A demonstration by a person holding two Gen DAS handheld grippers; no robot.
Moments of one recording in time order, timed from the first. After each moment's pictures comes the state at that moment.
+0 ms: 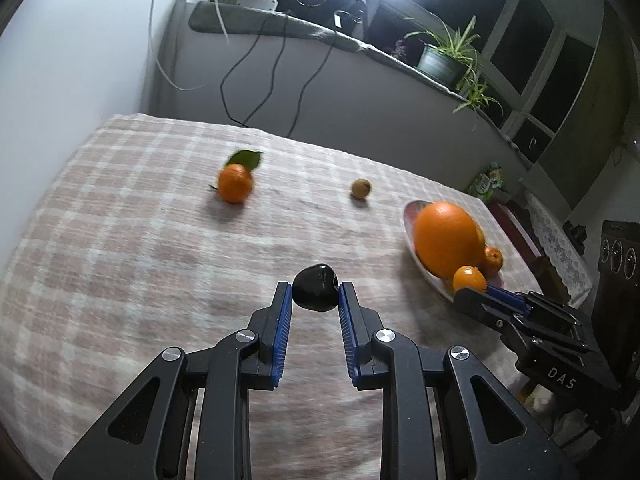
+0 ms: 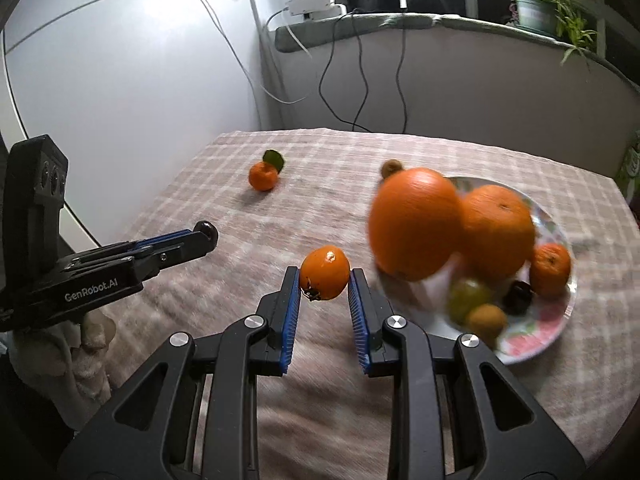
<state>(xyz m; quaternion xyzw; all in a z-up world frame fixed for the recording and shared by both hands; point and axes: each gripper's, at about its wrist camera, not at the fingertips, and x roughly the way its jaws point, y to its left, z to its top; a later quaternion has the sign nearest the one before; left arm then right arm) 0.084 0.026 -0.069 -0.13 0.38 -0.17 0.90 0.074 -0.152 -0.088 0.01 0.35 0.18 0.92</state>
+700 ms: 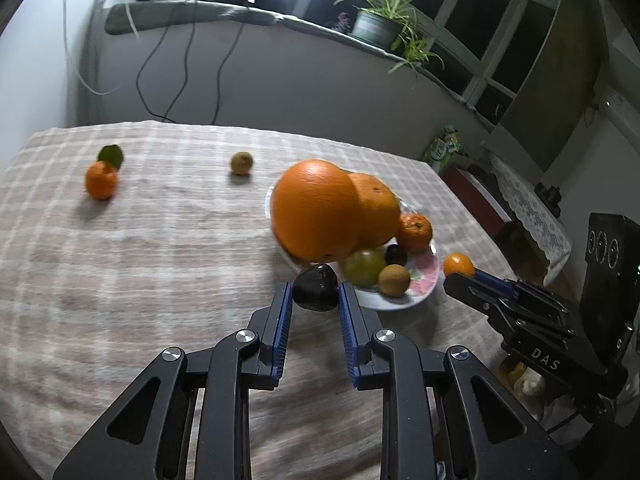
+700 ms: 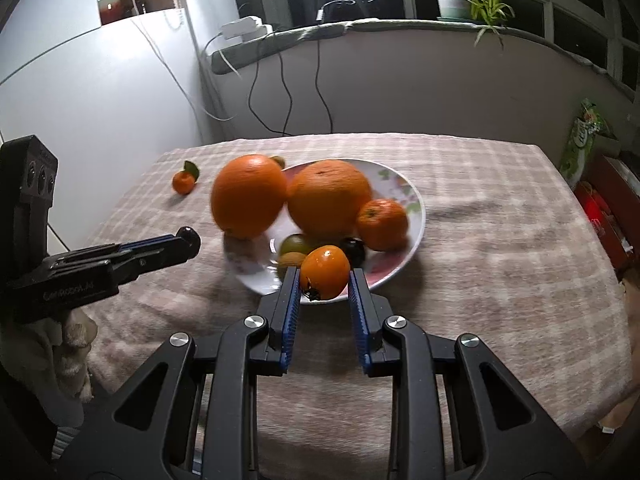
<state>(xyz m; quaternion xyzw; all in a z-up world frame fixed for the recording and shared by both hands) 0.078 -0.082 -0.063 -0.09 0.40 -0.24 0.88 0.050 -0.265 -0.091 0.04 0.34 0.12 0.93</state>
